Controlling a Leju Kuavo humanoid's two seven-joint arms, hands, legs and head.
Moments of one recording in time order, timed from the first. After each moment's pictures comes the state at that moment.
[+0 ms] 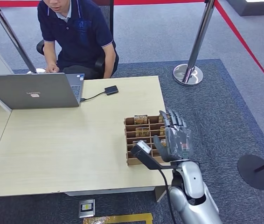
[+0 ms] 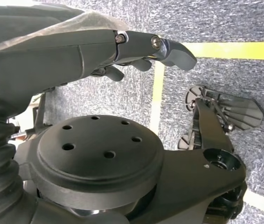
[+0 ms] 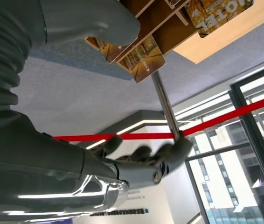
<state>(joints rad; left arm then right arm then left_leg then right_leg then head) -0.04 -0.13 0.29 -0.20 -0.26 0.18 -0.04 -0.13 0.03 0.34 -1.32 1.34 -0.33 -0.03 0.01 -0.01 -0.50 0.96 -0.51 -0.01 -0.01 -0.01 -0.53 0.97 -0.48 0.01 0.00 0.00</state>
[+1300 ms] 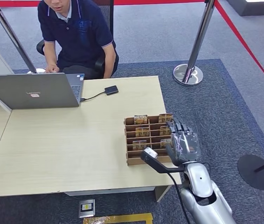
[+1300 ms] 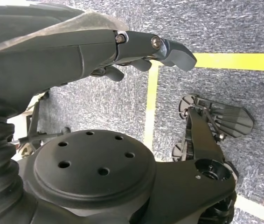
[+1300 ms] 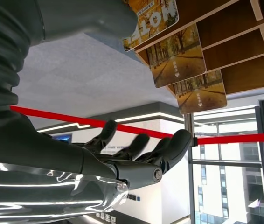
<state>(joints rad) -0.04 -0.11 0.31 -0.20 -0.31 0.16 -0.06 -0.14 -0.10 0.35 -1.27 1.43 -0.23 0.02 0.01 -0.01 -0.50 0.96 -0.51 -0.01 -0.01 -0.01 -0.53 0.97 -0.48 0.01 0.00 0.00</state>
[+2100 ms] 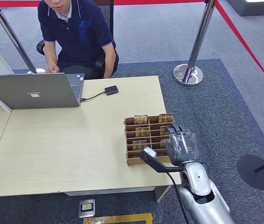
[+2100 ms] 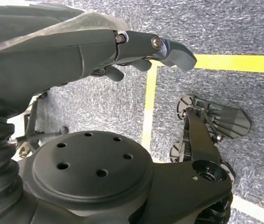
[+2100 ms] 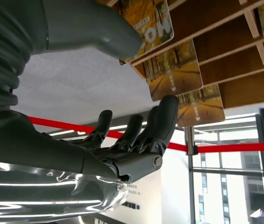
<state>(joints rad) -0.05 -0.11 0.33 -0.20 -0.31 0.16 -0.07 -0.16 -0.08 0.35 -1.22 1.41 -0.24 0.01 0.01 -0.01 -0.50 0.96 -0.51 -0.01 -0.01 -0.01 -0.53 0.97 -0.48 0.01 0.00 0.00</state>
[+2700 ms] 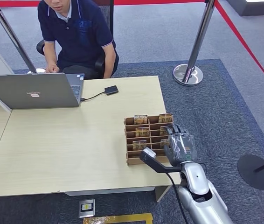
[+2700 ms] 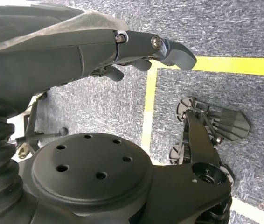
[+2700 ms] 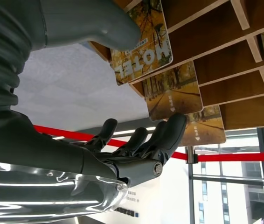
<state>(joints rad) -0.05 -0.11 0.34 -0.20 -0.32 0.17 -0.07 -0.18 -0.08 0.34 -1.14 1.39 -0.26 0.00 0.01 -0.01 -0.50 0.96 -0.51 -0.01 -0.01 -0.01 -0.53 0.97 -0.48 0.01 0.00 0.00</state>
